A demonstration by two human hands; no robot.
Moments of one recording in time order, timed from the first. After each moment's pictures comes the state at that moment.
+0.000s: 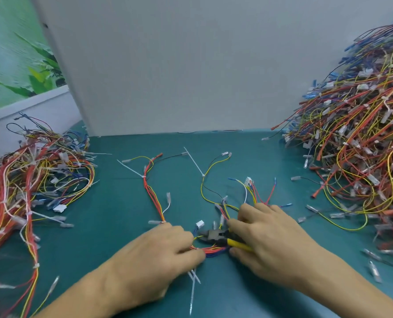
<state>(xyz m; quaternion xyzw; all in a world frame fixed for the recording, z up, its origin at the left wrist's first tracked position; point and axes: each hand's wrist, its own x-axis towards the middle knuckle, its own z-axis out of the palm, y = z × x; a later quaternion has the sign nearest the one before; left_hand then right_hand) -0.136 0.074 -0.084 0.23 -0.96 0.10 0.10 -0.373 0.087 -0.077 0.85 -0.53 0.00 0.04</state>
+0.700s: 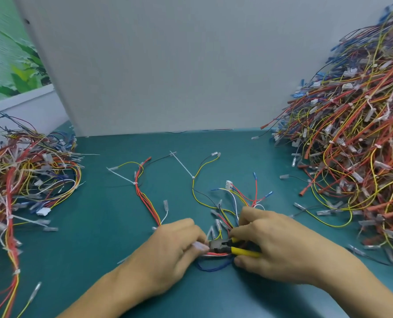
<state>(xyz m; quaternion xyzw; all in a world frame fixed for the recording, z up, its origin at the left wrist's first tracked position) -0.172 0.067 -0.098 0.33 -0.90 -0.16 0.24 -0.396 0.091 -0.061 0.85 -0.52 -0.01 -0.10</state>
